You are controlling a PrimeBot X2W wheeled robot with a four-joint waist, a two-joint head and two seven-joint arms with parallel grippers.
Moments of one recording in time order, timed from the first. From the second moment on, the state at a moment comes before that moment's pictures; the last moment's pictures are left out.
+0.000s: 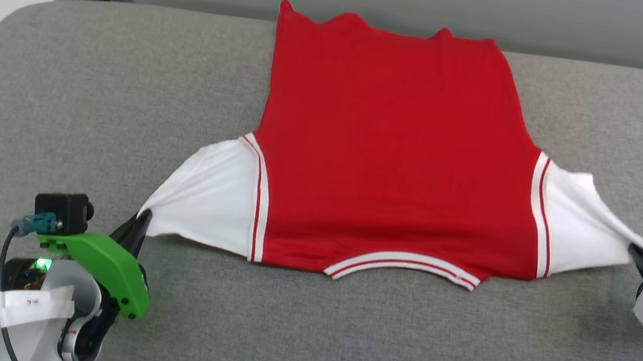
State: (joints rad) left arm -0.26 0.37 -0.22 0.39 -0.62 -0.07 0.08; right arm -0.48 -0.54 0.23 0.63 0.66 0.13 0.28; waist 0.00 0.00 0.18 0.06
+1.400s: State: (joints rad) left arm 0.16 0.50 -0.32 -0.25 -0.71 0.03 0.50; right arm 0.04 -0.45 -0.20 -0.05 0.64 0.13 0.90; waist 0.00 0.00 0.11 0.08
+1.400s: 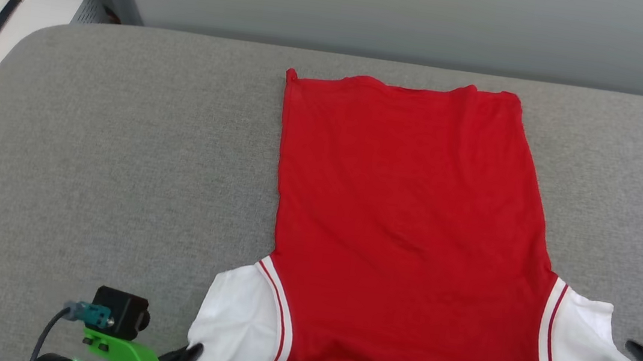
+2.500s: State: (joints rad) left arm -0.13 0.37 -0.51 -0.36 -0.59 -0.05 0.45; right arm -1.04 -0.58 -0.10 0.29 0.33 0.13 1.28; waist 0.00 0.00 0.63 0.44
